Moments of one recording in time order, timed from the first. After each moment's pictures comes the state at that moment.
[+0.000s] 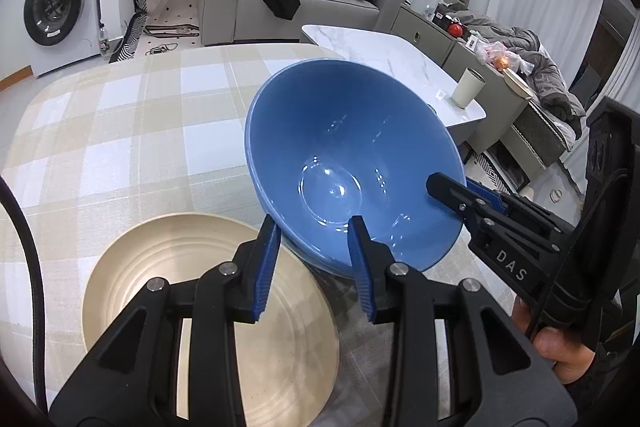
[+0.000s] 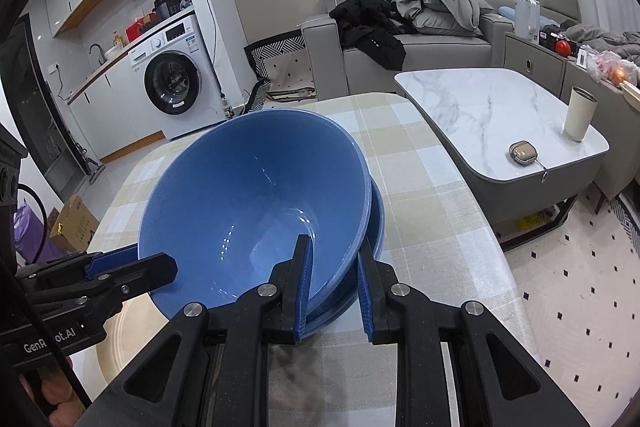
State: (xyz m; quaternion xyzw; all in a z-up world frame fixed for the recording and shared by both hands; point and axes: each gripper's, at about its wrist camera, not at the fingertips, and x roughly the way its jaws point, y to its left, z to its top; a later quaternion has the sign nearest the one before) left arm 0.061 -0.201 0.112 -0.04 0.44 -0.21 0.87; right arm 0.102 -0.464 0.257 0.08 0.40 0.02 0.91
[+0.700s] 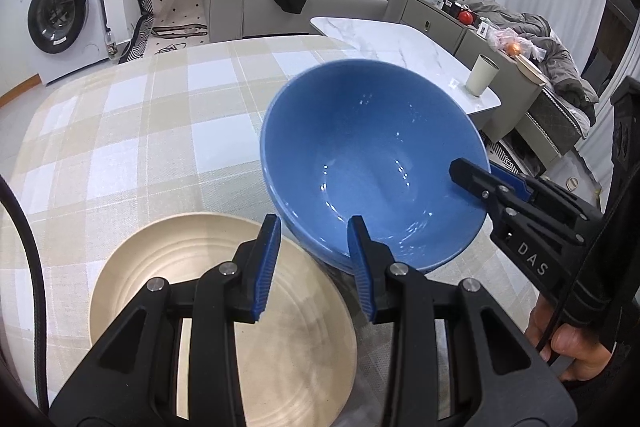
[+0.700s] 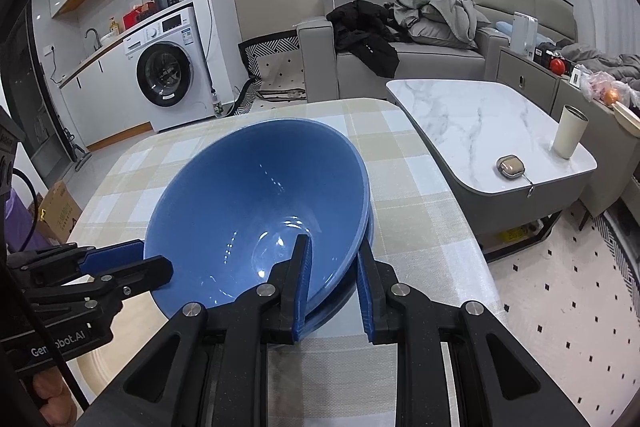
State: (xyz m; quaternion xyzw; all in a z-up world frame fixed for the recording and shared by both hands) left arm 0.077 -0.210 0.093 -0.01 0.44 -0.18 0.88; right arm 0.103 -0.456 0.252 0.04 0.39 0.00 0.92
